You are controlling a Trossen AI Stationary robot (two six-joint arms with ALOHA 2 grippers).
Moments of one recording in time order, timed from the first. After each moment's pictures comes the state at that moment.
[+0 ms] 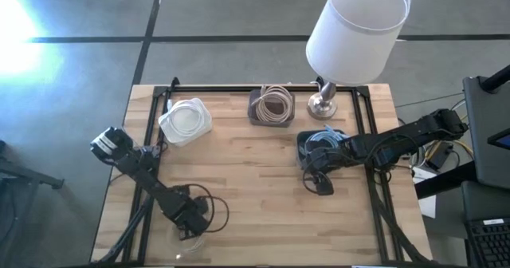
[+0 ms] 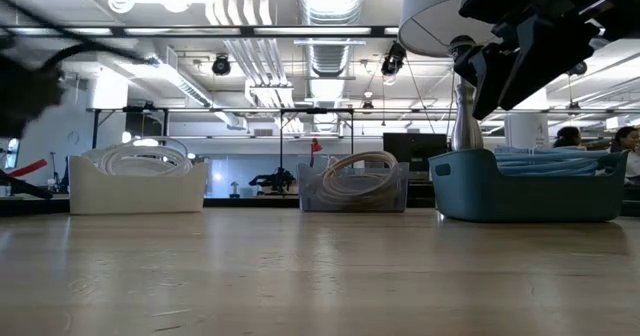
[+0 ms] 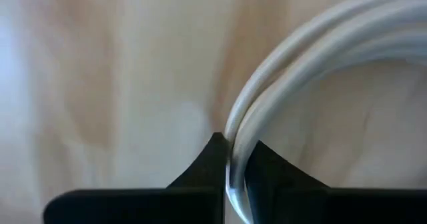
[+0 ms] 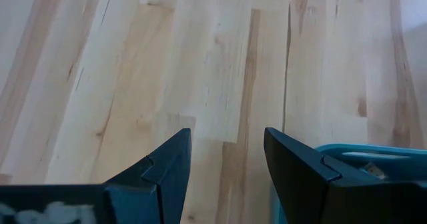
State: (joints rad) left arm -0.72 1.66 0.96 -0.86 0.13 -0.98; right arm 0.22 1.22 0.78 -0.51 0.03 0.09
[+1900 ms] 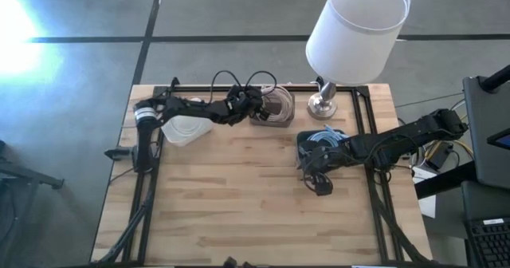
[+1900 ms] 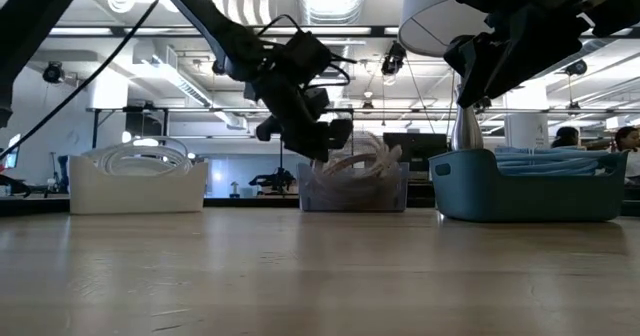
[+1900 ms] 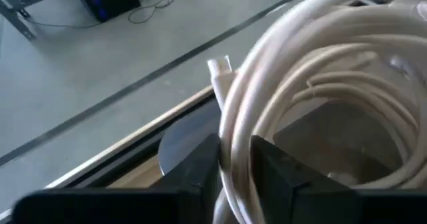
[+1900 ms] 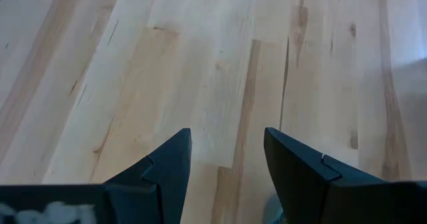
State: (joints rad) left arm 0.37 1.92 1.24 0.09 -0.58 -0.24; right arm 0.22 1.22 0.78 -0.44 0.03 0.02
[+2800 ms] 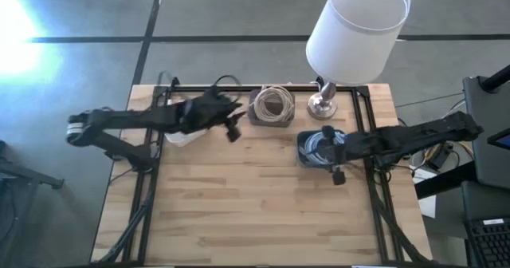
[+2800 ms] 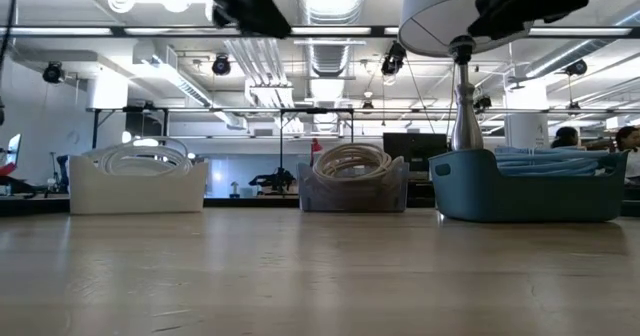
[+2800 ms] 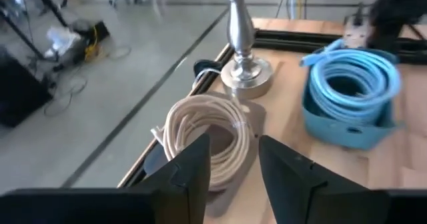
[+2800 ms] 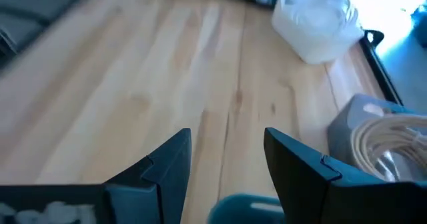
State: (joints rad) left arm 0.13 1.25 1.10 -0.25 -0.41 0.01; right arm 0.20 0.85 0.68 -0.38 0.13 -0.11
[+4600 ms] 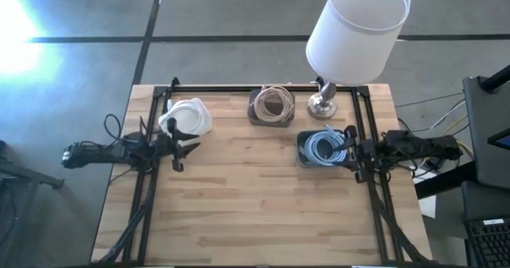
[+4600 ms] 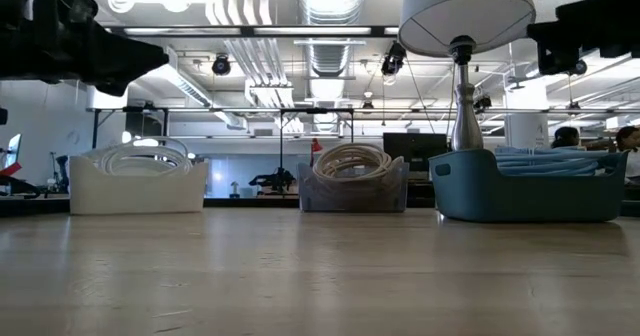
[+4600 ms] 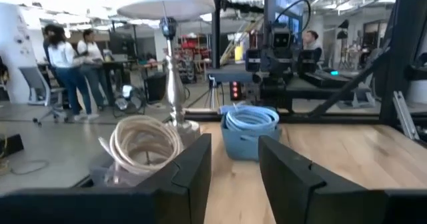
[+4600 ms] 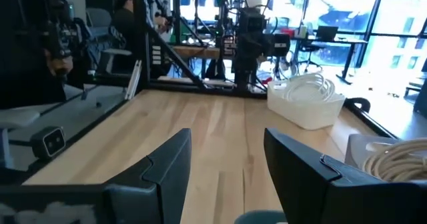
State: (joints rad) left arm -0.01 0.00 0.01 0.11 -0.22 0.08; right arm 0.15 0.00 0.17 -0.18 0.00 -0.01
